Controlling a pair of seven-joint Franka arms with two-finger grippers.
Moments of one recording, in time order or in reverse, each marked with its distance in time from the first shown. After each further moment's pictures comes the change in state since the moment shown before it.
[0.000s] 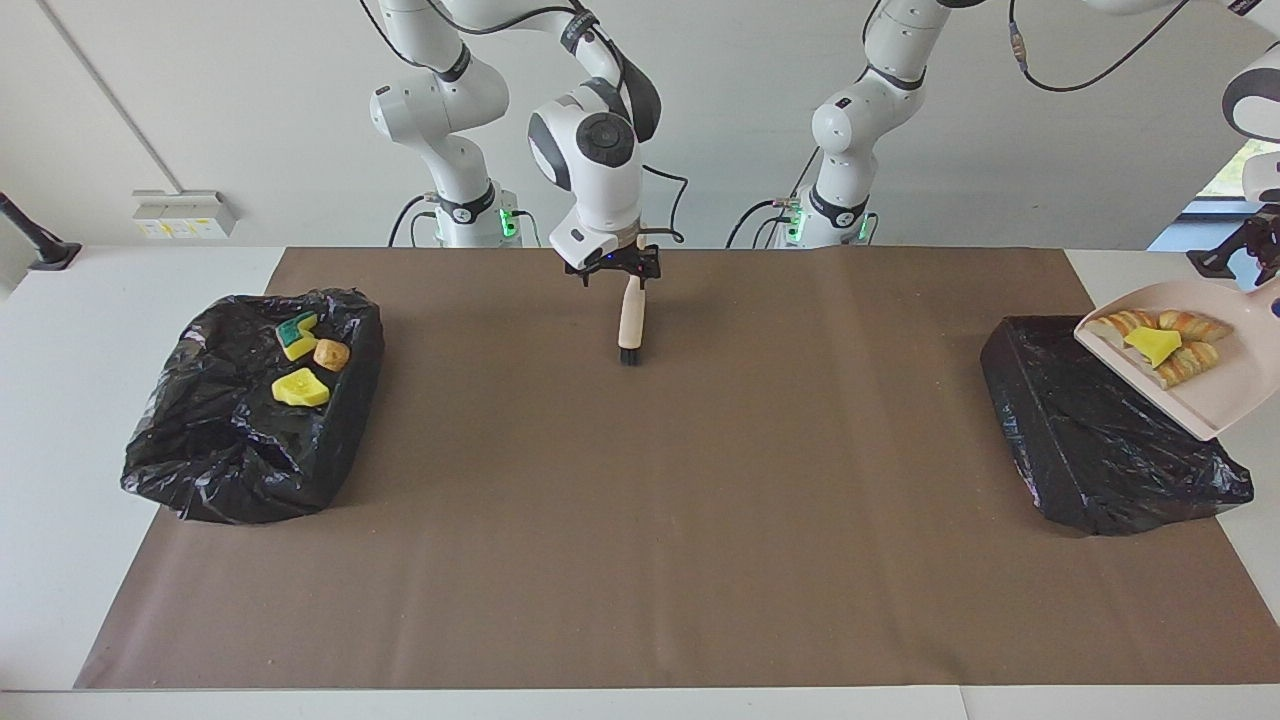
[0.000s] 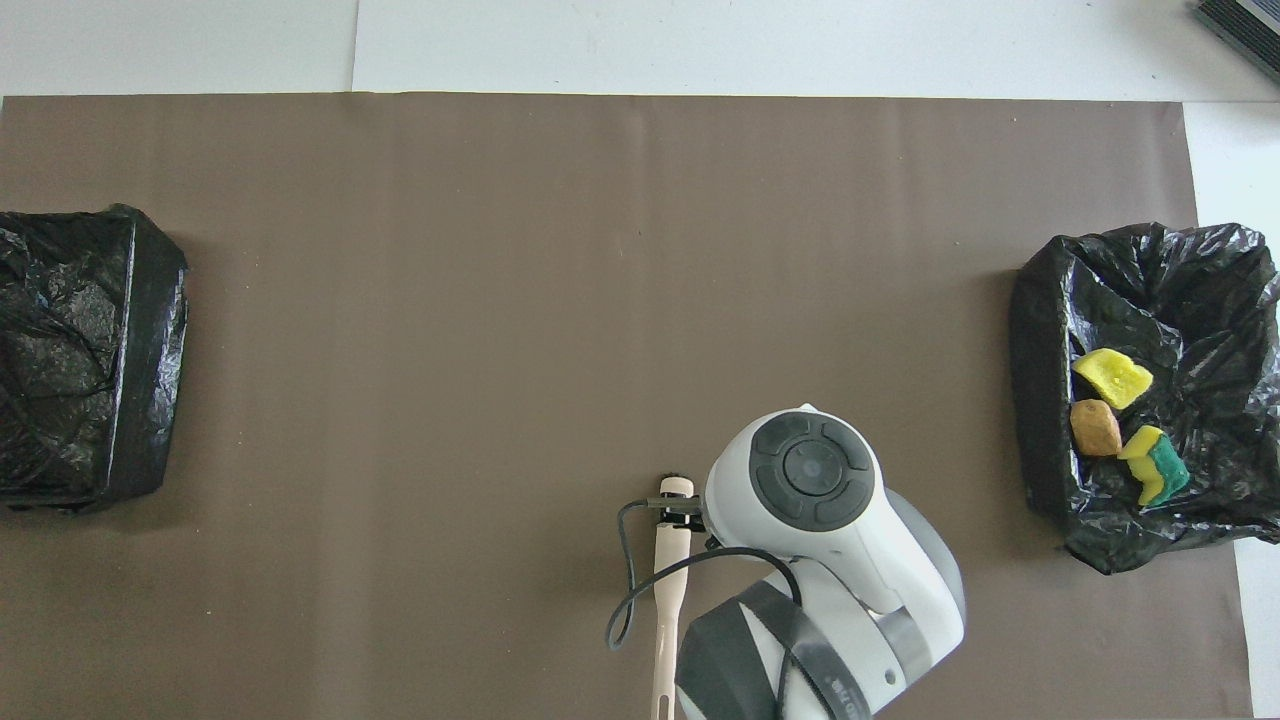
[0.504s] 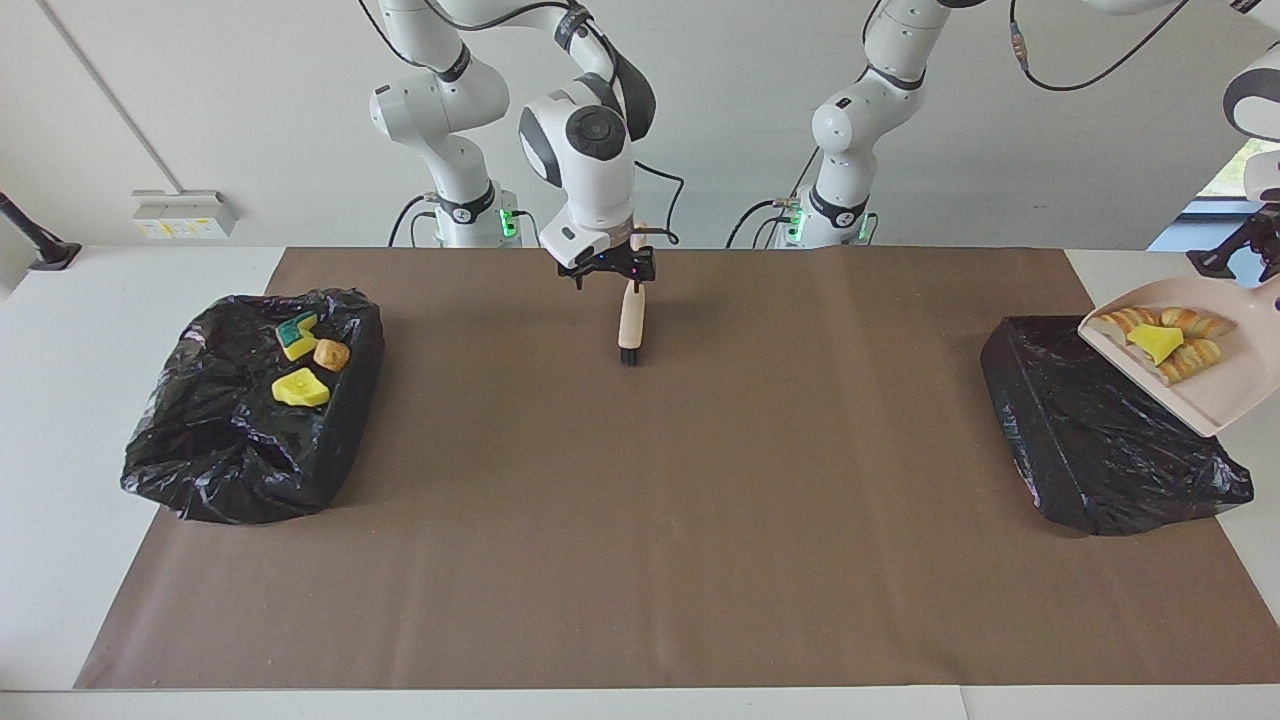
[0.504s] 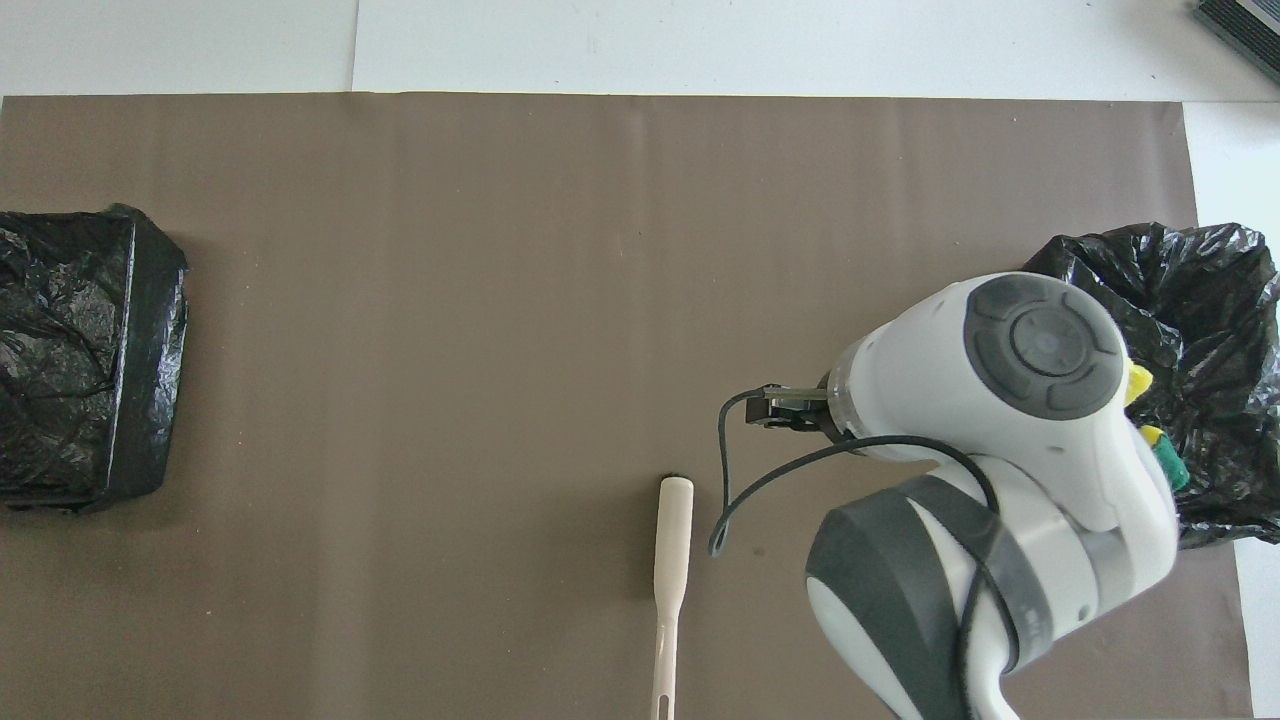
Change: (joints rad) left arm -0.052 0.003 -0.016 0.000 0.202 0.020 -0.007; right arm -0.188 -0.007 -0.005 0.243 -0.039 -0.188 -0.139
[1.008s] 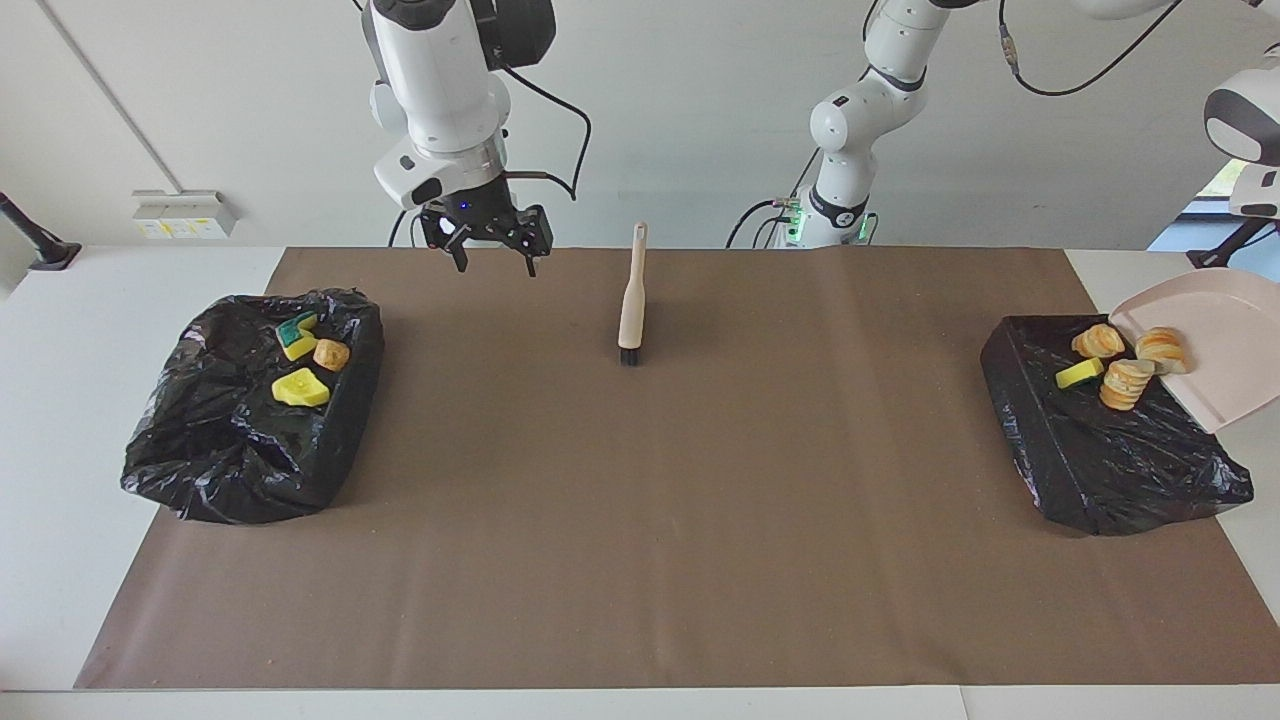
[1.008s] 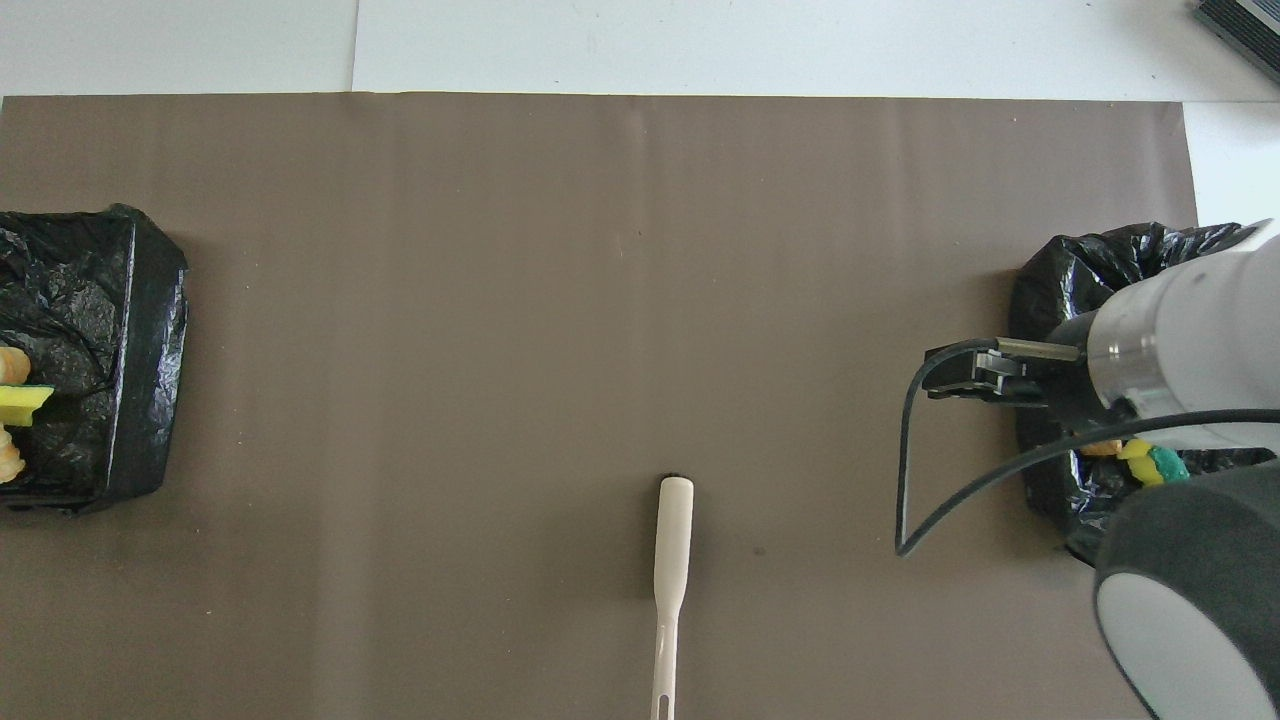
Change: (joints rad) left arm -0.031 -0.005 -0.003 0.022 0.104 0.008 -0.038; right arm -0.098 -0.097 -0.073 0.122 0.000 -0.181 -0.060
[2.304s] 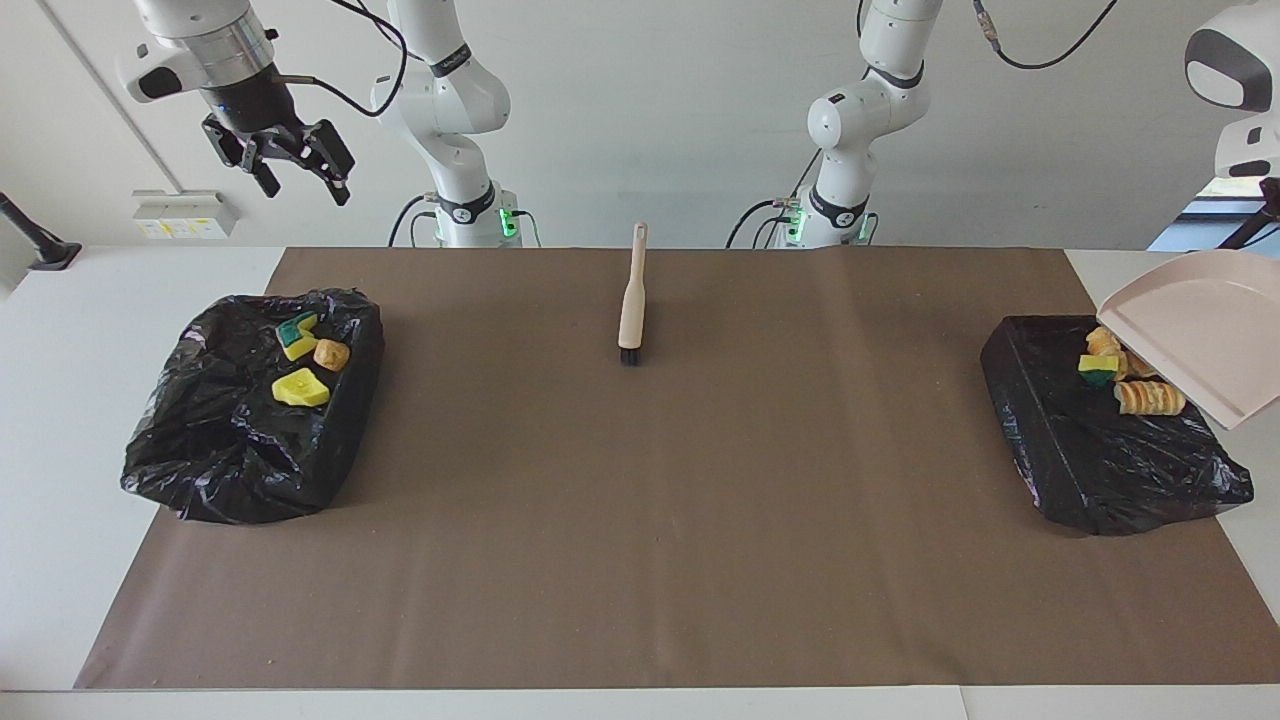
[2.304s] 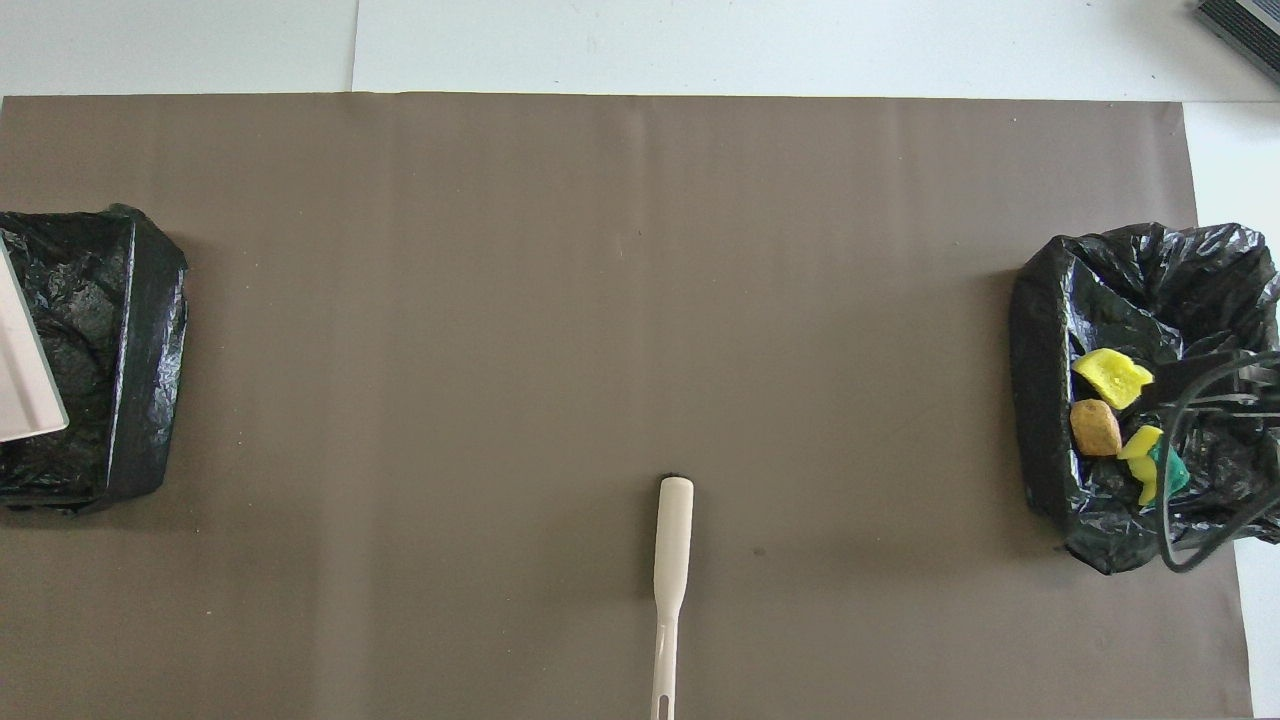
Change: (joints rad) left arm -0.144 -0.097 -0.017 0.011 -0.290 -0.272 -0.230; right arm 0.025 0.003 -0.244 0.024 -0.044 -0.064 -0.312
